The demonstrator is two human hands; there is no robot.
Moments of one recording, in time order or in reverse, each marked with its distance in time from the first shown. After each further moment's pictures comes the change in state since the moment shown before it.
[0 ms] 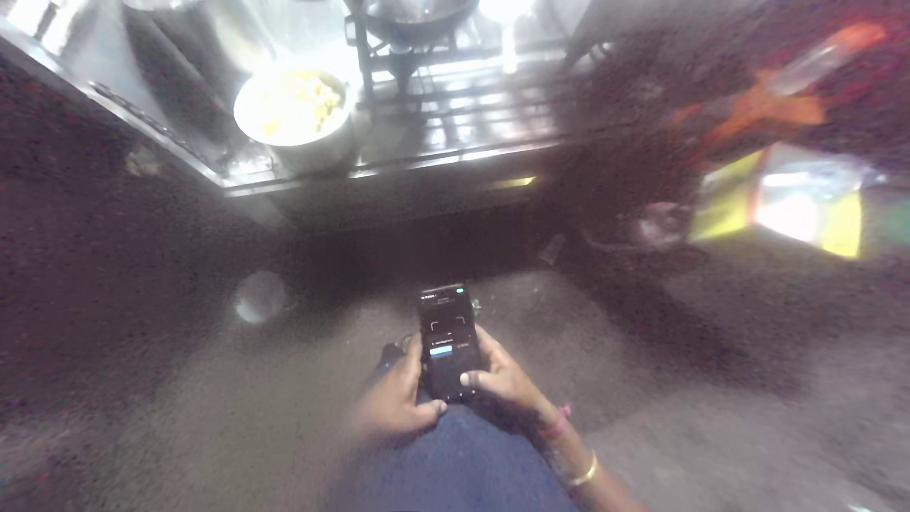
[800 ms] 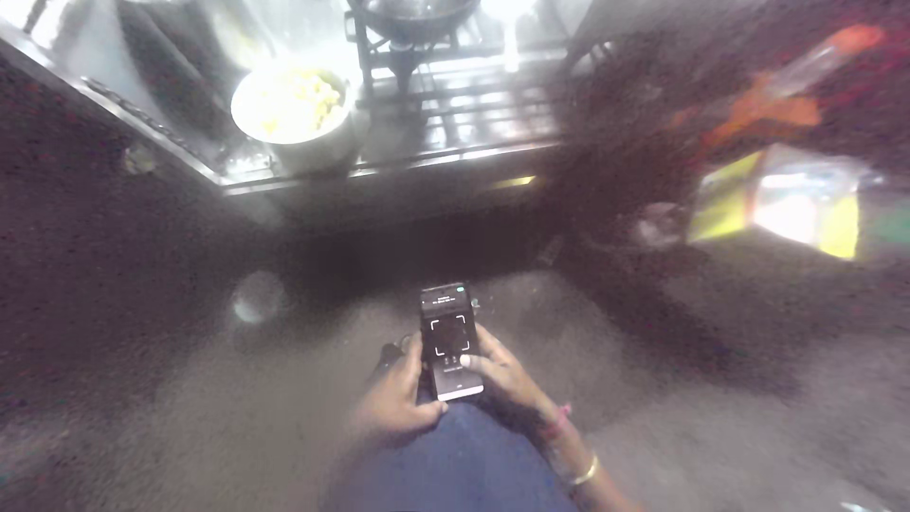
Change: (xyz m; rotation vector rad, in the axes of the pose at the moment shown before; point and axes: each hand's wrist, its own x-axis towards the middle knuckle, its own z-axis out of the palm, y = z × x) left_hand 0.003 -0.004 -0.003 -0.033 -0.002 0.009; right_hand 0.008 0.000 -0.001 0.059 -0.001 0.018
